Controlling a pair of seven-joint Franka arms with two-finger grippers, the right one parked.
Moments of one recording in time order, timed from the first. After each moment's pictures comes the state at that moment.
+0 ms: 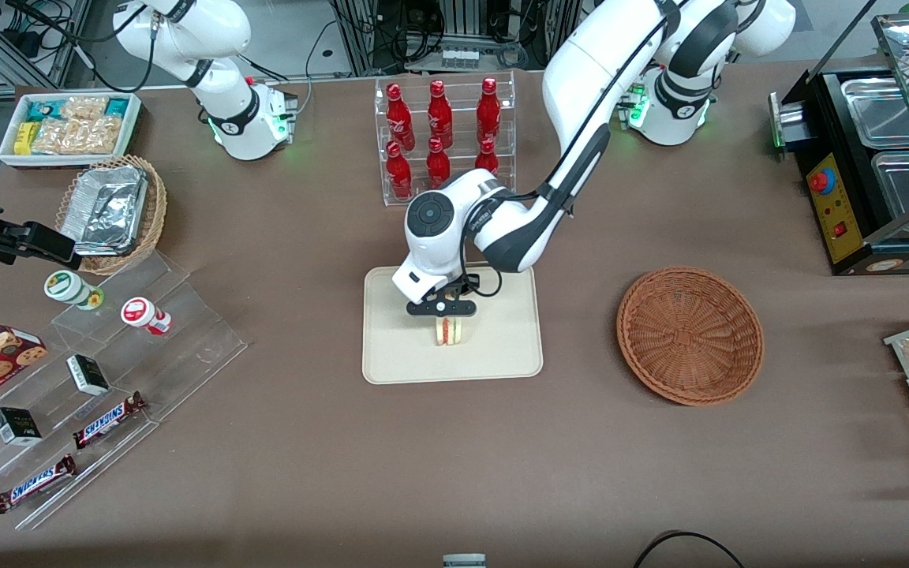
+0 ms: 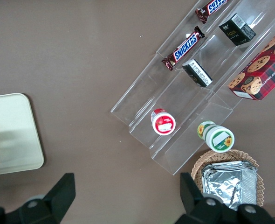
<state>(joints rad) -0.76 0.81 -0.13 -1.38 0.12 2.14 -0.89</state>
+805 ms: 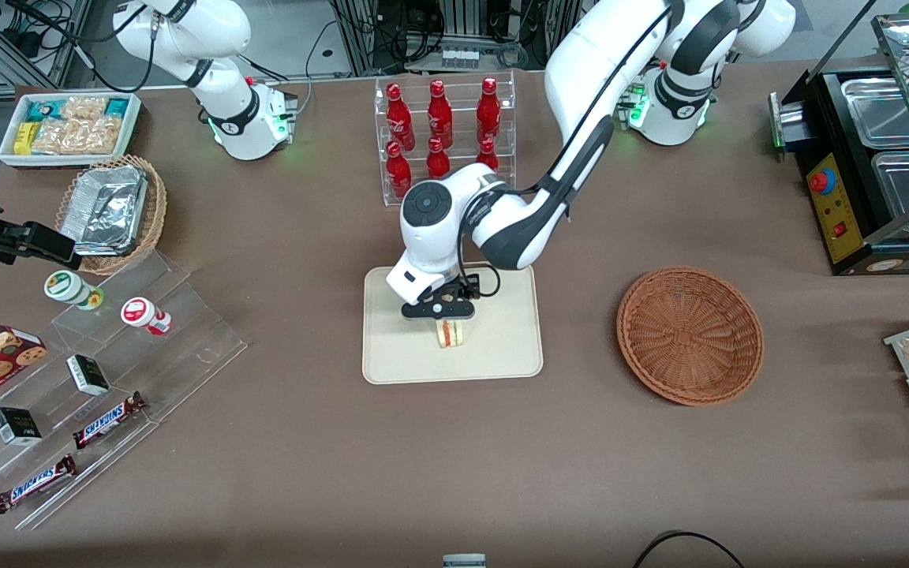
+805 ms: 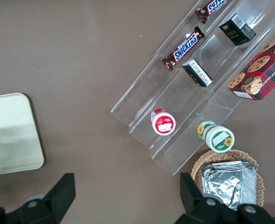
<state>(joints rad) -0.75 0.75 -0.11 -1.32 0.14 2.14 -0.93</state>
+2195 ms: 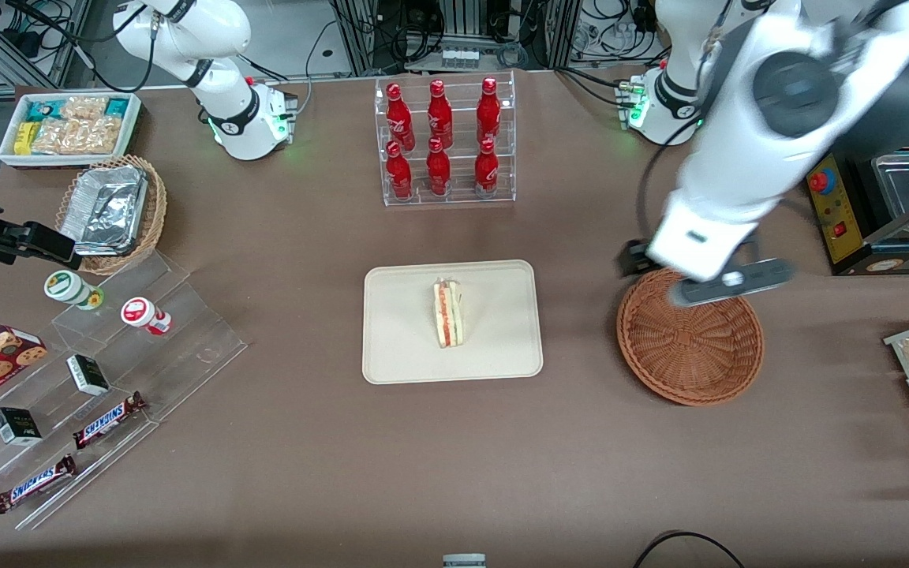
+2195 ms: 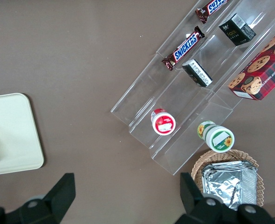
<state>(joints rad) -0.26 0.17 -0.10 -1.44 0.05 1.58 -0.53</state>
